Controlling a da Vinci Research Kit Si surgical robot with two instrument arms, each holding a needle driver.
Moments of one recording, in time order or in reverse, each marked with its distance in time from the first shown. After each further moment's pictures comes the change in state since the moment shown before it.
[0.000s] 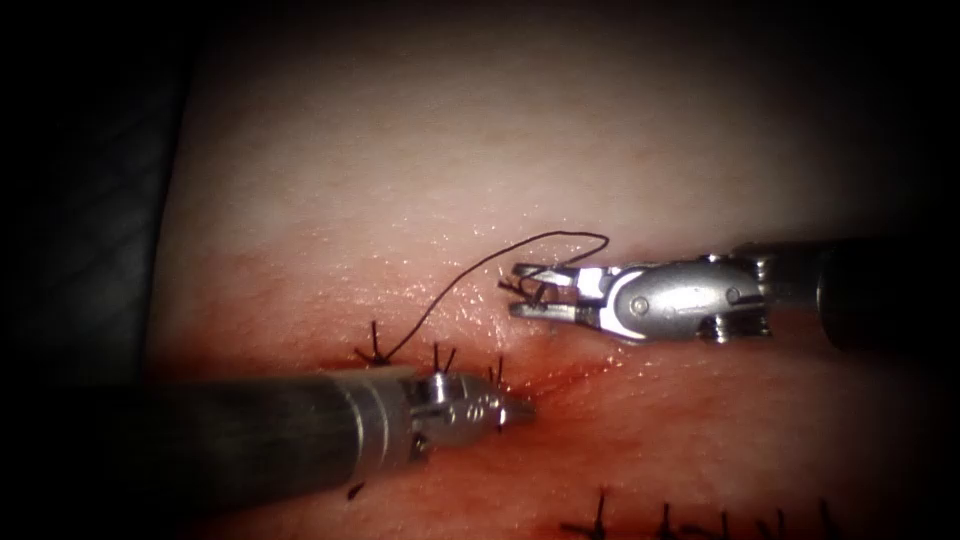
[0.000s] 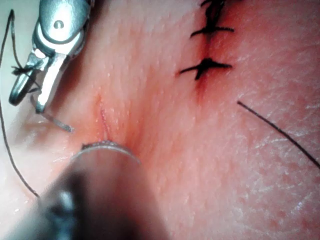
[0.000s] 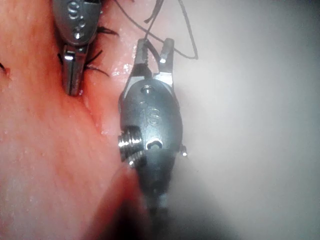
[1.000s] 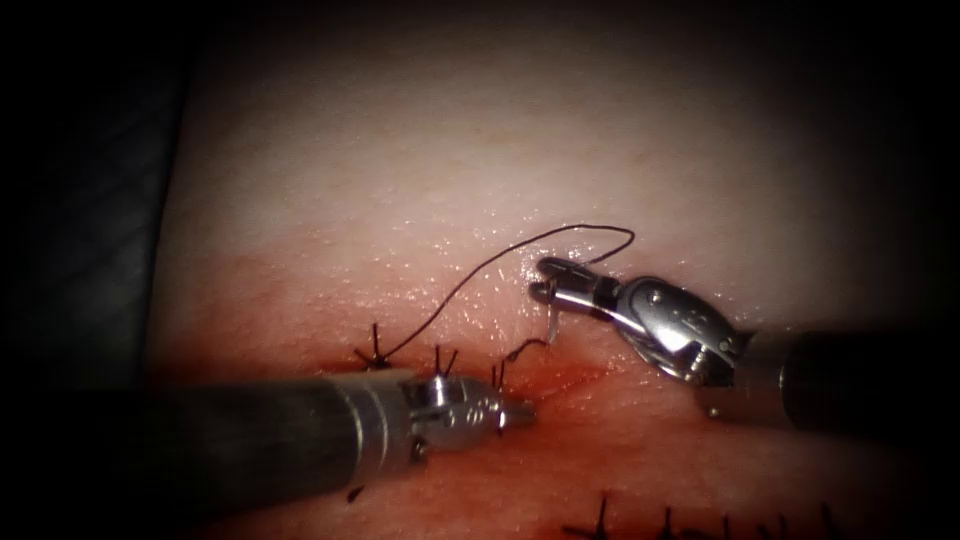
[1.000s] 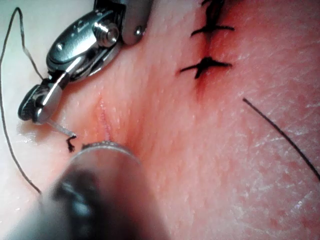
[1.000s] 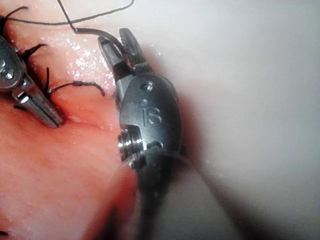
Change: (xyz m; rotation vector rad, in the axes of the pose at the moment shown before) right arm -0.010 -0.005 -0.002 0.044 -0.091 0.611; left arm 0.000 0.000 0.000 -0.001 0.001 -0.001
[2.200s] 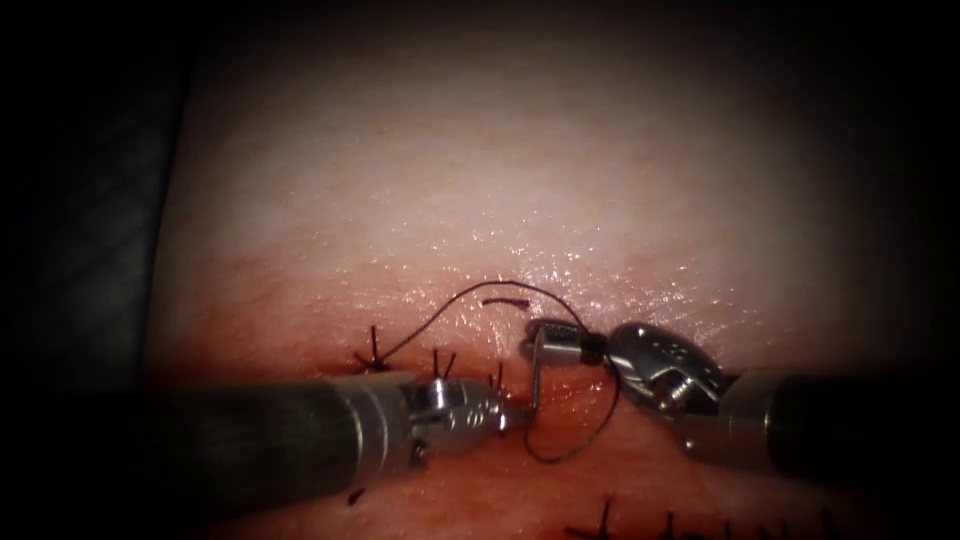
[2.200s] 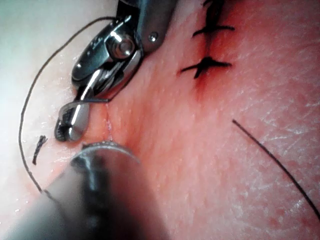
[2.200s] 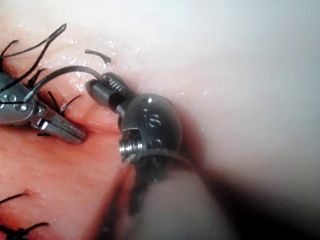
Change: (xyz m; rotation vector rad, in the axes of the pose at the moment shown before) right arm -0.002 -0.003 0.000 0.041 0.104 0.308; left arm 0.000 0.000 0.000 -0.001 0.000 0.000
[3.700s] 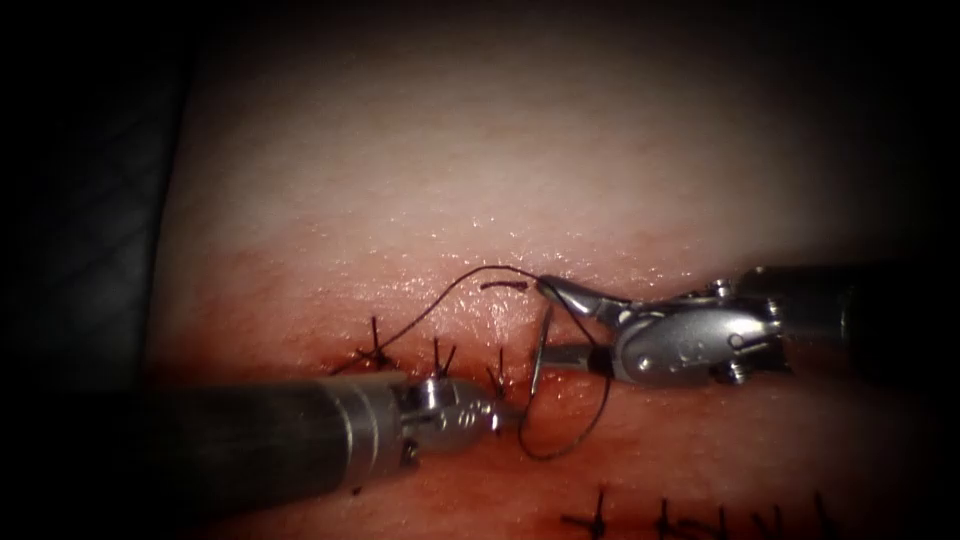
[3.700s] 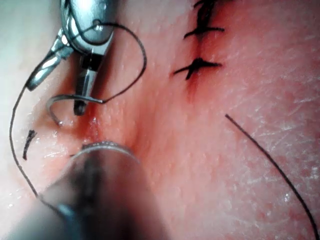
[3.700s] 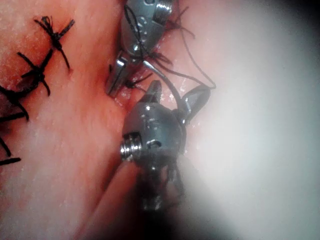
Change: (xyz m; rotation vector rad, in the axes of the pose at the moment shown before) right arm 0.010 -0.009 0.002 -0.368 0.012 -1.439; left arm 0.000 0.000 0.000 -0.003 0.001 0.002
